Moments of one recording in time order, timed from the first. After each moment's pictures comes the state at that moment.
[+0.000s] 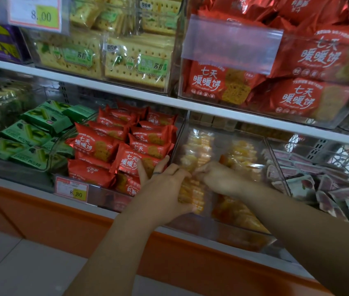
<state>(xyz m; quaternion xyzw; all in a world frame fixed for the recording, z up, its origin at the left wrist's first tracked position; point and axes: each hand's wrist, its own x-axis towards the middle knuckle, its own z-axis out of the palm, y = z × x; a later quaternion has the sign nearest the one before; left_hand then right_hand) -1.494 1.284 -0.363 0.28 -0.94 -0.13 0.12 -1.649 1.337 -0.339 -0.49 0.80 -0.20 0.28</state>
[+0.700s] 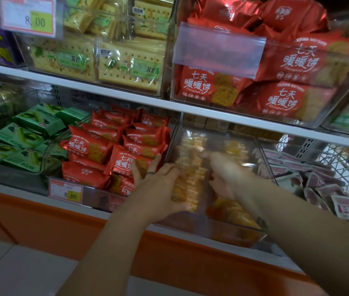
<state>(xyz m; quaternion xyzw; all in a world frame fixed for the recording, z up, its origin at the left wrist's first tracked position) -1.493 1.282 -0.363 0.27 -0.95 -0.14 0.10 -1.643 1.340 -0.328 -0.15 0.72 -0.54 0.41</state>
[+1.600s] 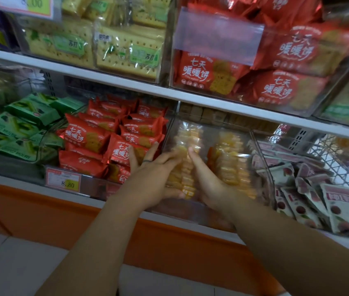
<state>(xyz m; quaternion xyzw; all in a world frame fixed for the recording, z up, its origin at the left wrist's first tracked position) -1.492 1.276 -0.364 0.25 -0.96 -0.10 0.09 -1.616 1.355 -0.370 -0.26 0.68 -0.51 0.46</state>
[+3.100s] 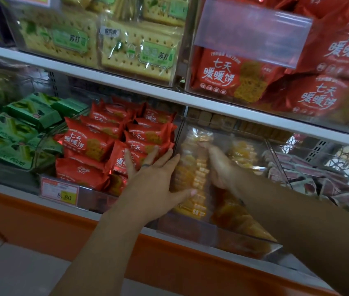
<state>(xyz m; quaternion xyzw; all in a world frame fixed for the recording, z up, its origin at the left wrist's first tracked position) -1.493 1.258 -0.364 0.31 -0.94 -0.11 0.12 -1.671 1.294 -0.354 -0.20 0.71 -0.53 0.41</state>
